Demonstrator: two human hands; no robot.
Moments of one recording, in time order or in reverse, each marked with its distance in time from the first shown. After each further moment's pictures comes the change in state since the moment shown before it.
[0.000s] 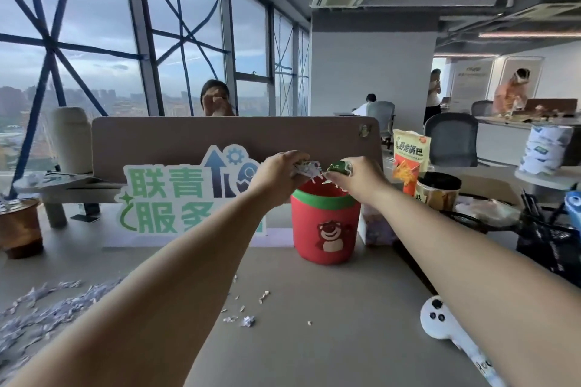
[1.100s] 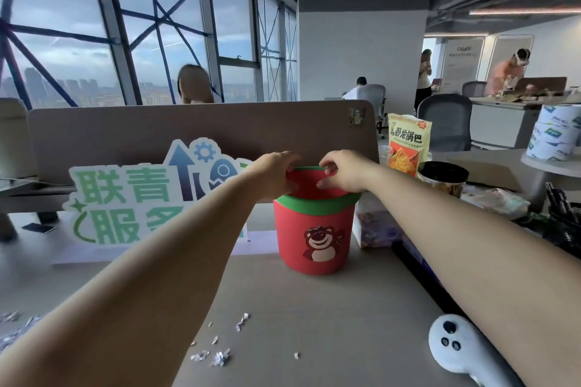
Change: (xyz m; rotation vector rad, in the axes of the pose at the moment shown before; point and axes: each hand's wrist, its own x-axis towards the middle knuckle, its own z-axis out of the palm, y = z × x) left_hand 0.056 -0.020 0.041 0.141 -0.338 -0.039; right_hand 0.058 0.031 0.007 -0.287 -0.345 0.104
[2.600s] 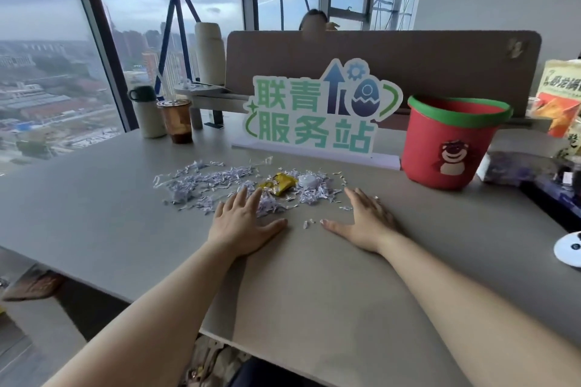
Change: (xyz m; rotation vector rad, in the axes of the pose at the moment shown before) left_hand -0.372 -0.167 0.060 0.185 0.036 -0.640; right_hand -0.169 -0.130 0.248 -0.031 -0.173 -0.097
